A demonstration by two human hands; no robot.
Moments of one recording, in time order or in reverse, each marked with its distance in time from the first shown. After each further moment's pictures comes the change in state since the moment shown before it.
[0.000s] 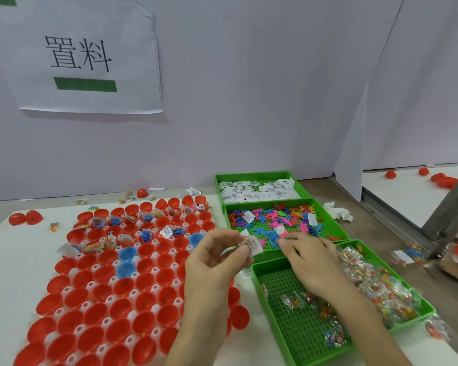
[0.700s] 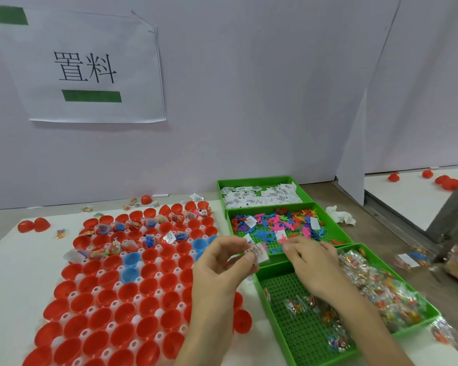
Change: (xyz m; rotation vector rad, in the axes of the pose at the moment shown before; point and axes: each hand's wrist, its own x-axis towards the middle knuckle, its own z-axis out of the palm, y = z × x) left_hand 0.001 -0.010 -0.001 0.102 -0.005 0.003; right_hand 0.007 0.004 0.007 0.041 0.061 0.008
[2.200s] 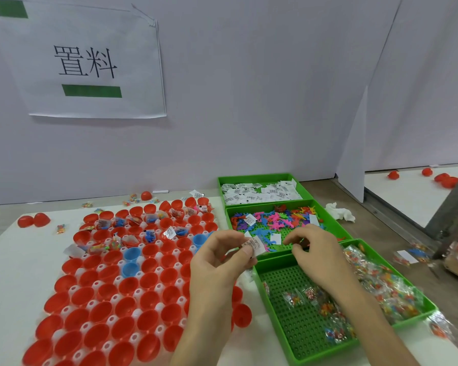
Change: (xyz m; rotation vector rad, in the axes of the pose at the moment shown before) left_hand -0.002 0.006 0.000 -0.036 0.011 -0.007; right_hand -0.004 -0.005 -0.016 0.197 0.139 -0.027
